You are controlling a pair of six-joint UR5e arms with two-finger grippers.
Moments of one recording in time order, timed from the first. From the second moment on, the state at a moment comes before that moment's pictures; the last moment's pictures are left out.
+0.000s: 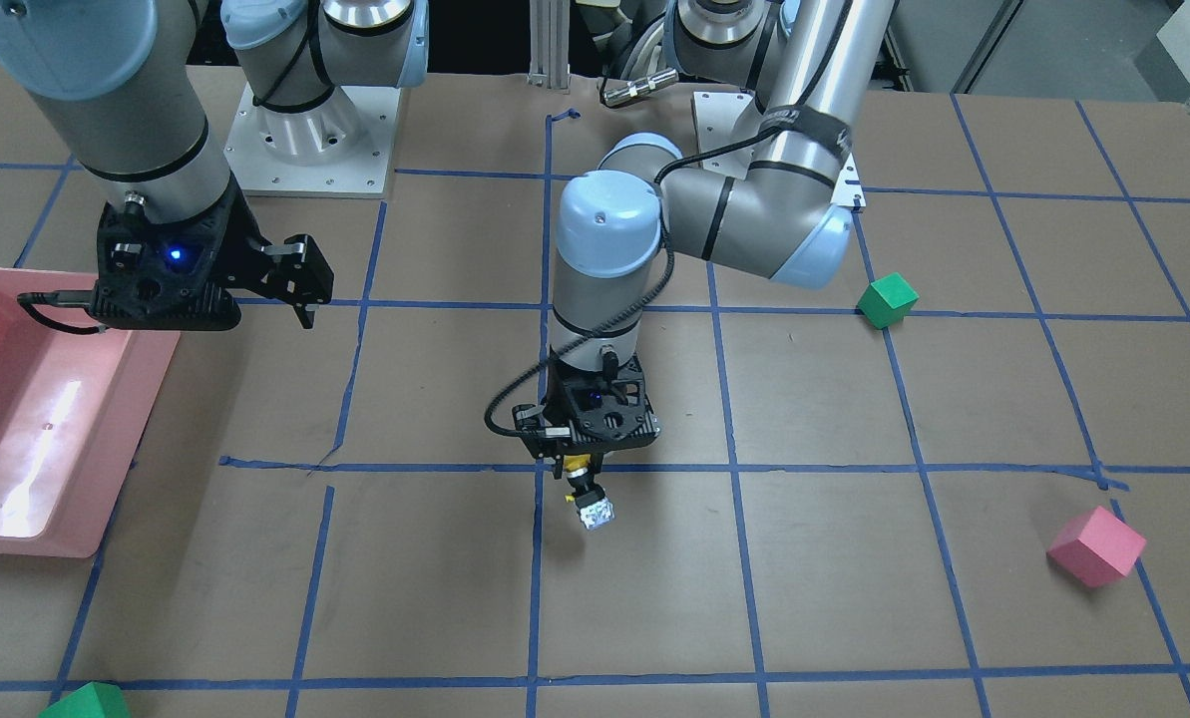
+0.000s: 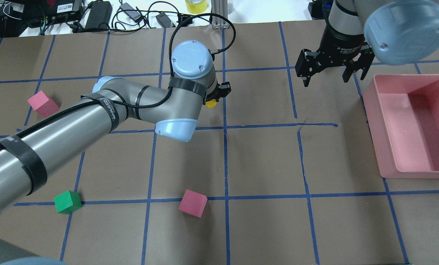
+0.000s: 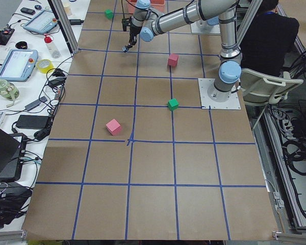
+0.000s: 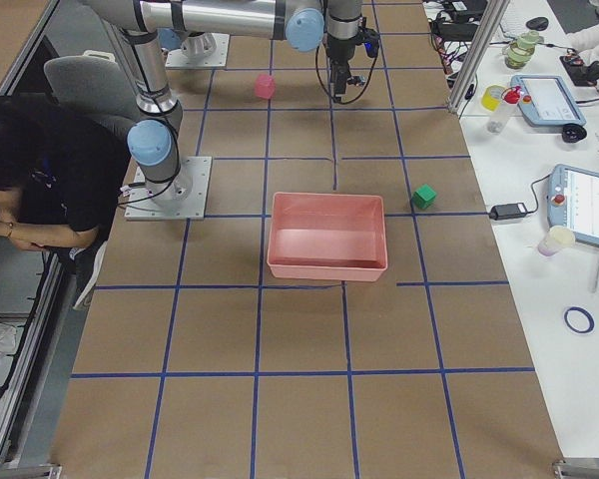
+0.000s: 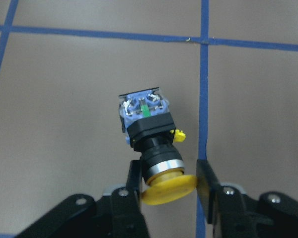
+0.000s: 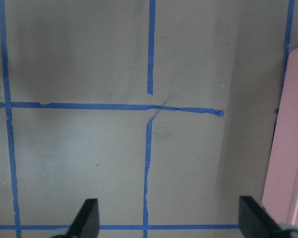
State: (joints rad) left arm -1.89 -1.98 -1.71 -0.79 1.56 -0.56; right arm 1.59 -1.47 1.57 -1.64 -1.62 -0.02
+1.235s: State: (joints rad) left arm -1.65 -2.13 -1.65 -1.15 0.83 -0.78; right arm 1.59 -1.48 1.58 -1.62 -1.60 -0.02
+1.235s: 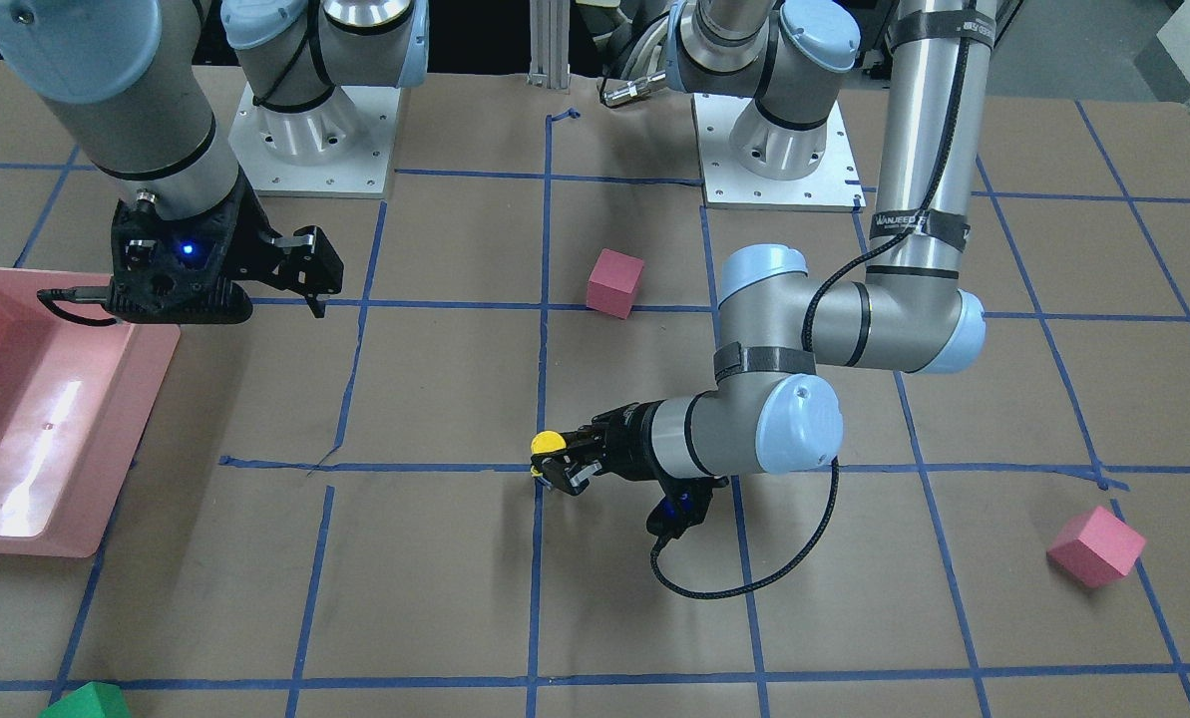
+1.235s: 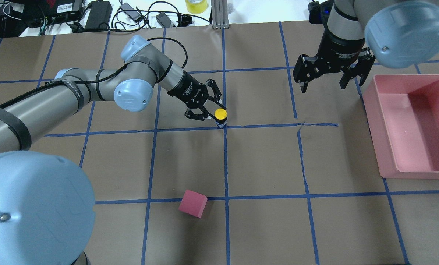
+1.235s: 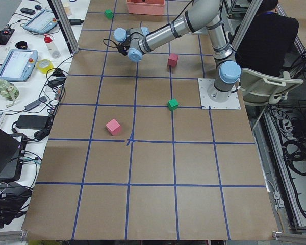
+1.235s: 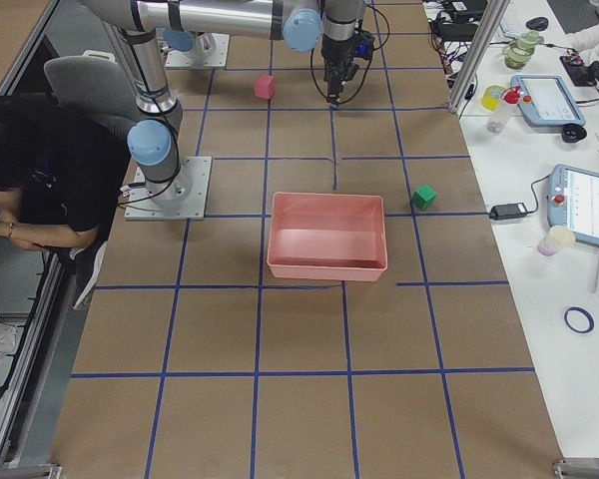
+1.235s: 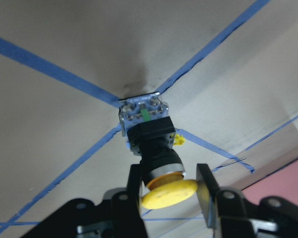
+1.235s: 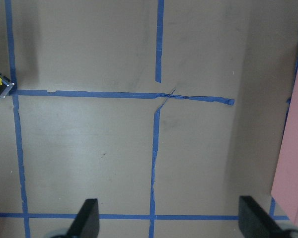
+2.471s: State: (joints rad) left arm -1.69 -1.91 -1.49 -1.25 1.10 -0.81; right arm 1.58 -1.48 1.57 -1.63 -1.58 -0.03
